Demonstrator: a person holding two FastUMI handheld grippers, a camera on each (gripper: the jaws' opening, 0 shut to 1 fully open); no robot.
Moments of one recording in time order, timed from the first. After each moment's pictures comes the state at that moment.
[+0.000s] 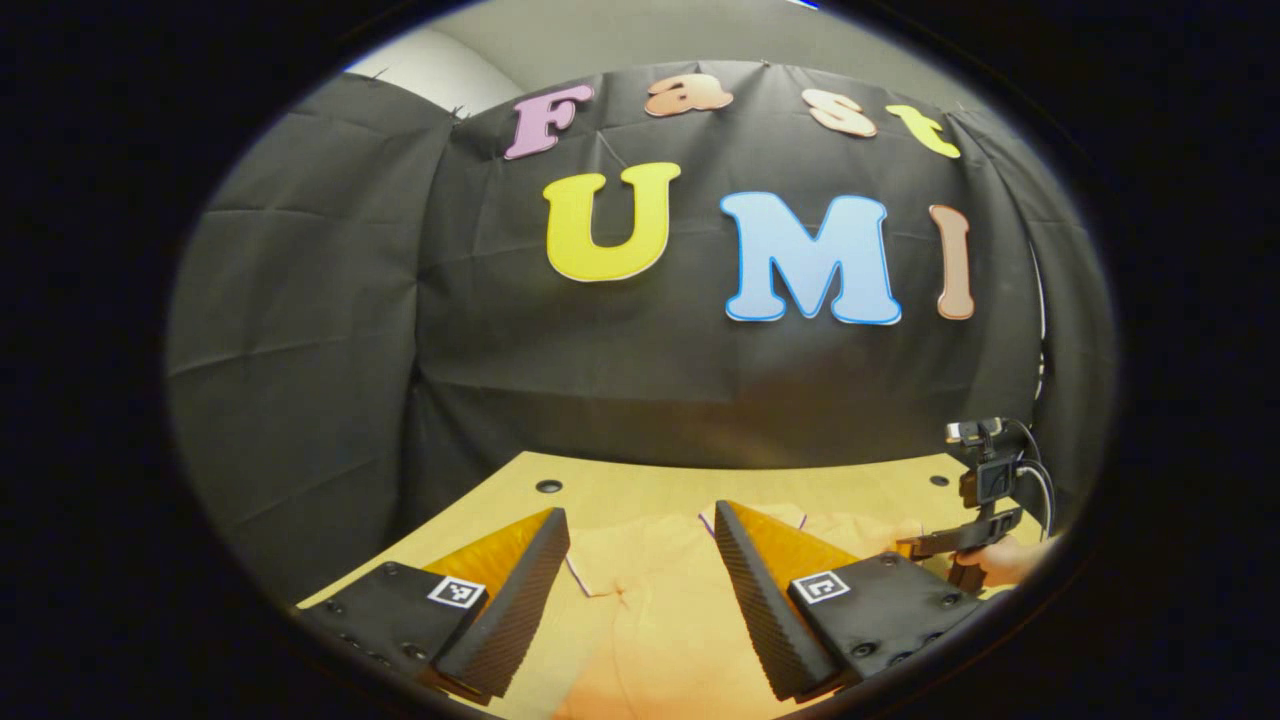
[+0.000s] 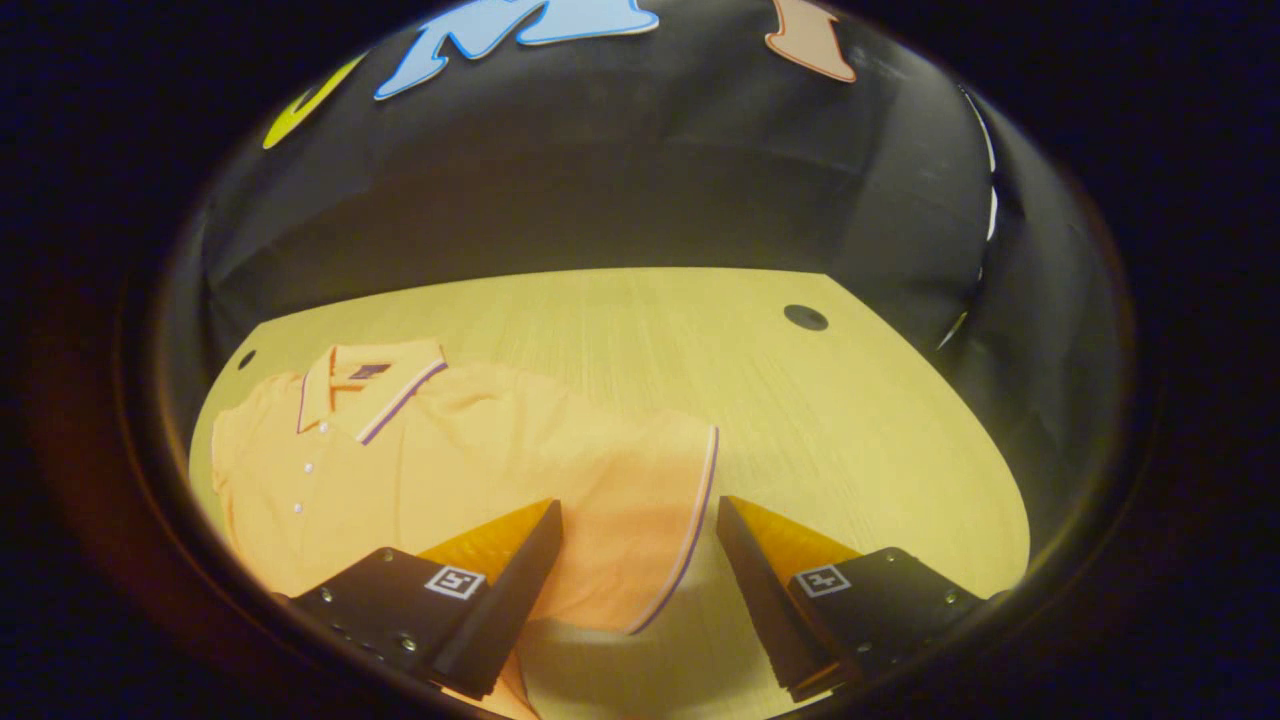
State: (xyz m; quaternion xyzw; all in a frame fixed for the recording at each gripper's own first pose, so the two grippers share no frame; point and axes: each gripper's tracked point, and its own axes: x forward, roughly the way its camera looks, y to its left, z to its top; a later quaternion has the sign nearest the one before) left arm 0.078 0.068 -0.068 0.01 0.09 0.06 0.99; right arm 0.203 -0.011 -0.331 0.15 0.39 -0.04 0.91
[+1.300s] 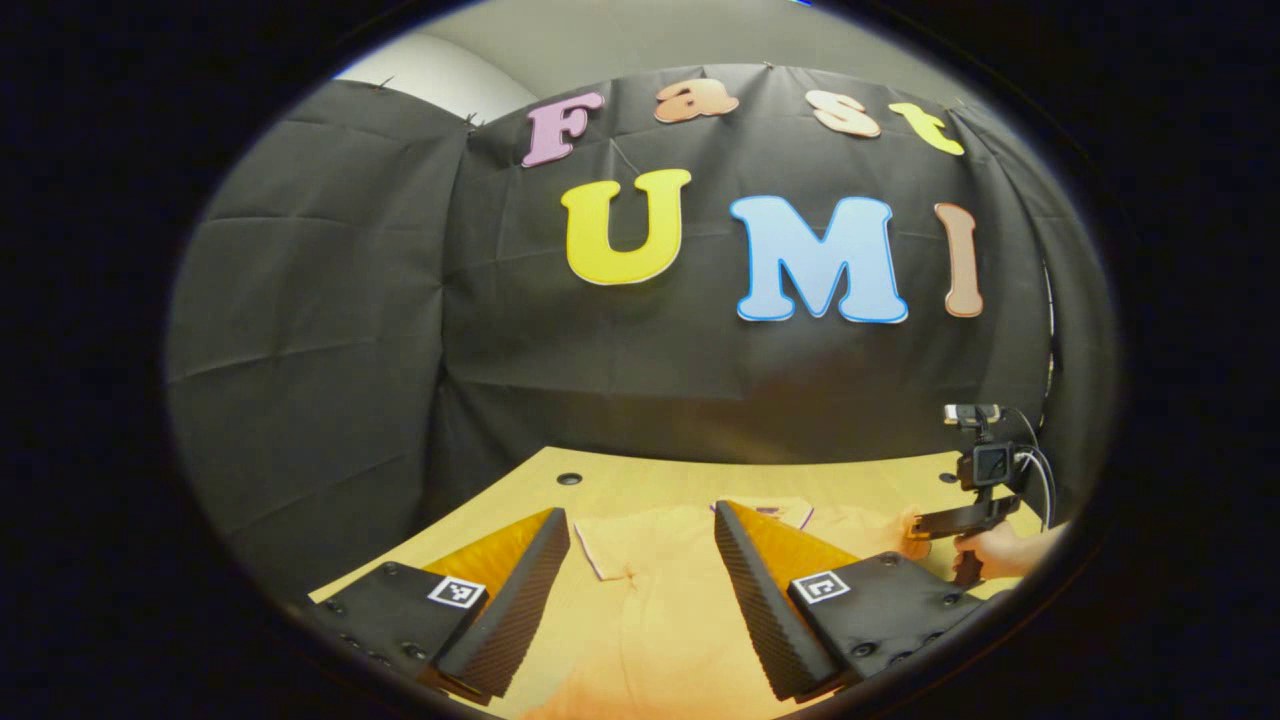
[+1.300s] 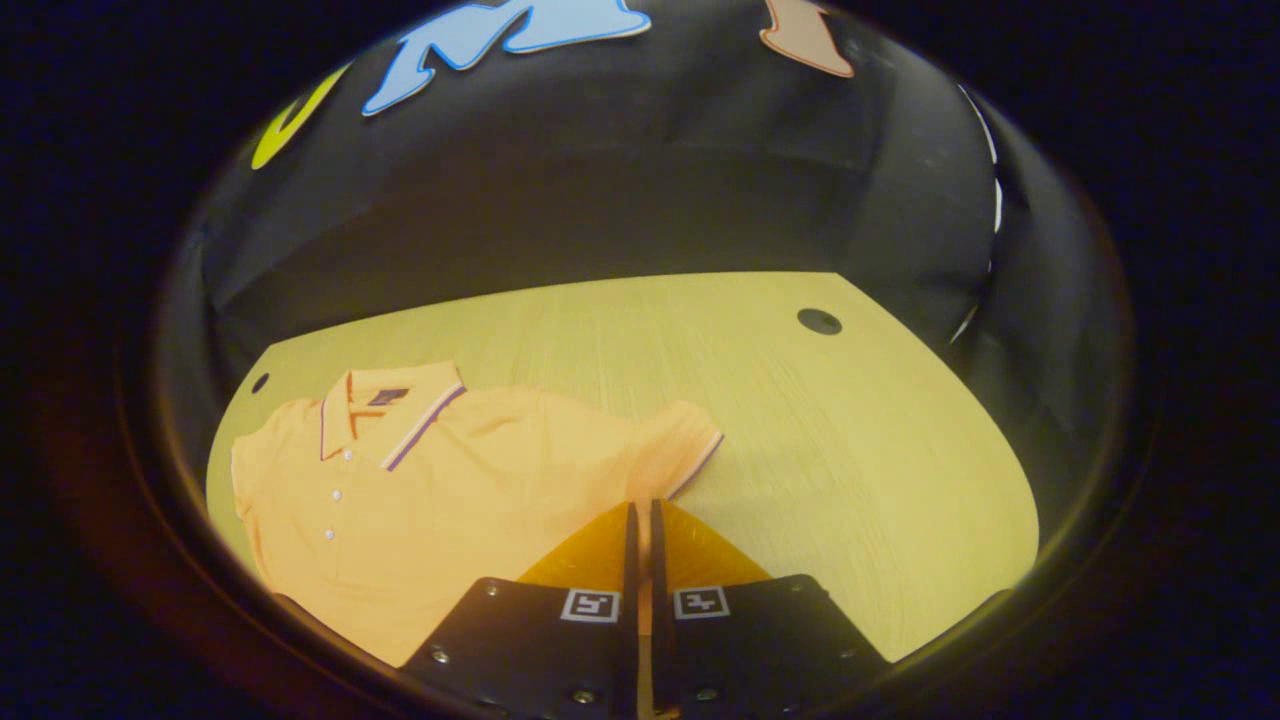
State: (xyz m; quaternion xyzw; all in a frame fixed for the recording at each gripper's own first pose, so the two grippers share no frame) left arm 0.041 0.056 -0.064 0.01 0.08 0.09 0.99; right arm 0.217 -0.004 -0.297 0.16 0.37 -0.02 0.91
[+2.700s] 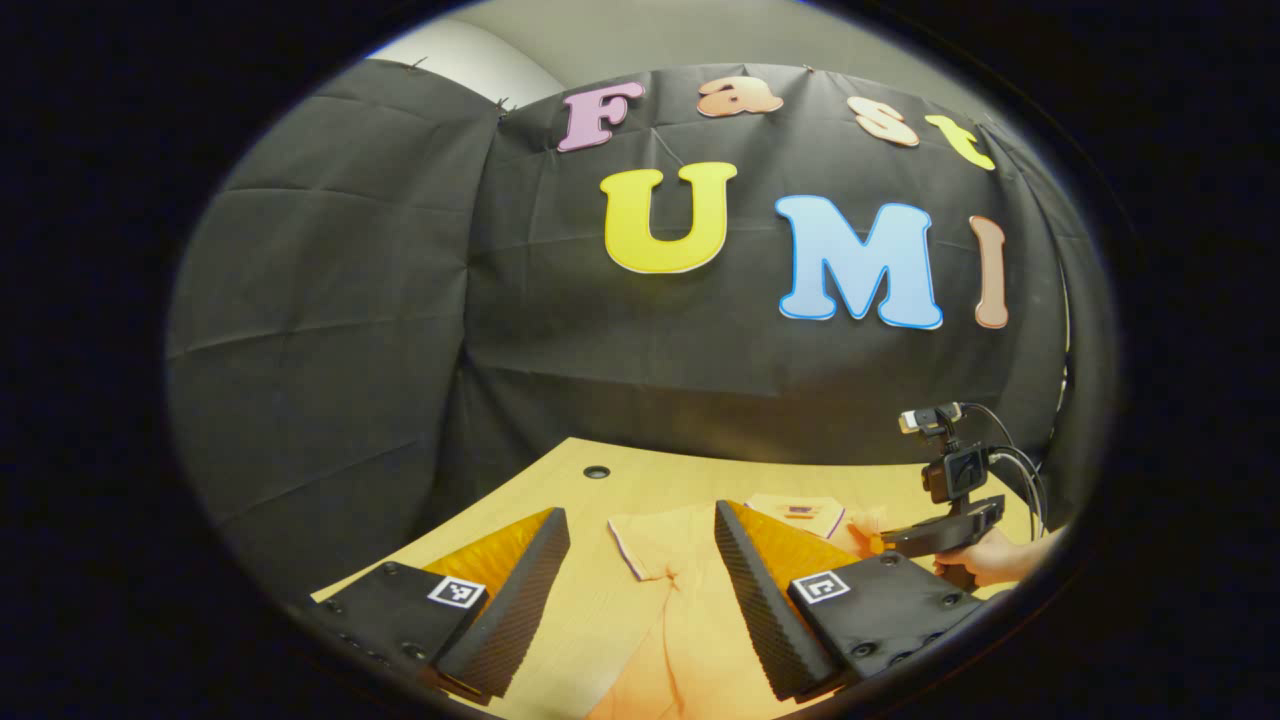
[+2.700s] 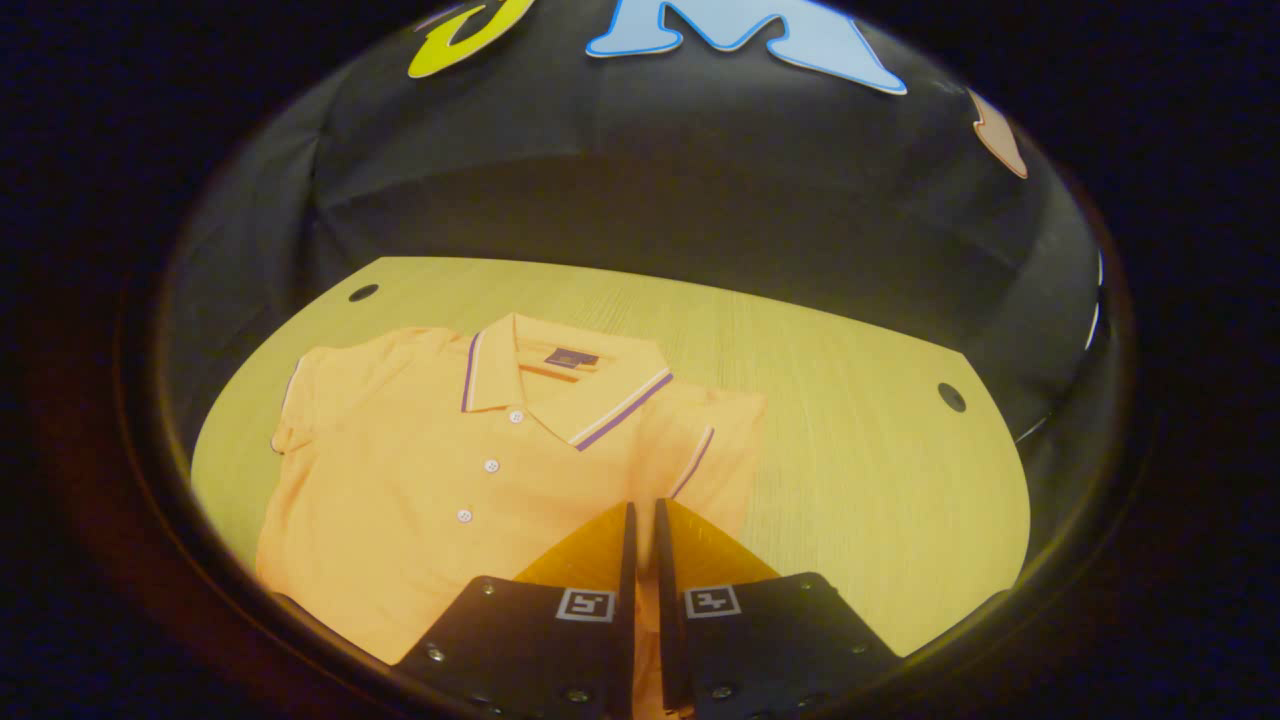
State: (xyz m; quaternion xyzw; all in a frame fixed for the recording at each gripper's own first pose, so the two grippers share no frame) left arm 0.043 0.126 -0.078 -0.02 0.09 0.11 0.99; right arm 0.221 0.124 -0.262 0.06 0.36 0.12 0.92
